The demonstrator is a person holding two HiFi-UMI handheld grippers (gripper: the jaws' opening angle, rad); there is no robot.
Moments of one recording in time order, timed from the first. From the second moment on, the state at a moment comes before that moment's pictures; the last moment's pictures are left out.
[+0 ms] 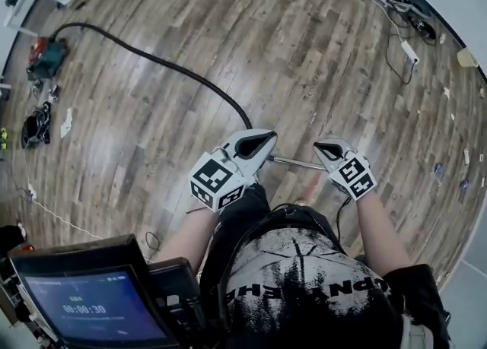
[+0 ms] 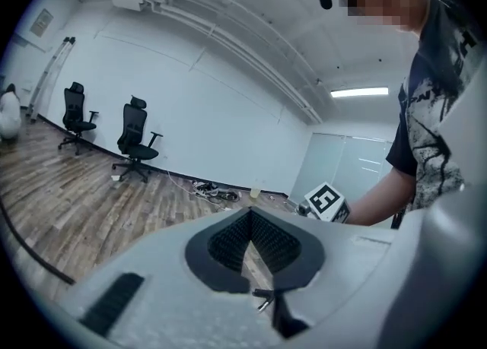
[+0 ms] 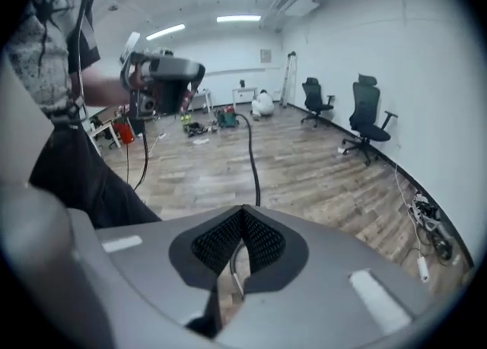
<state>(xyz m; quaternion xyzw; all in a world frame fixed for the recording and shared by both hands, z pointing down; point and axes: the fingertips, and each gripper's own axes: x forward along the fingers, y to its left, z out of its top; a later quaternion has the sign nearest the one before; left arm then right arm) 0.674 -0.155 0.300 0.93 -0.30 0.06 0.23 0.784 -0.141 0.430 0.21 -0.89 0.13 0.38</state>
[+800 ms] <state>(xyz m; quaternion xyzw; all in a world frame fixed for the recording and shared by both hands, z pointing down) 0.647 -0.150 0.212 0.94 -0.33 0.04 0.08 0.724 -0.165 0.215 0.24 -0.97 -0.01 0.10</state>
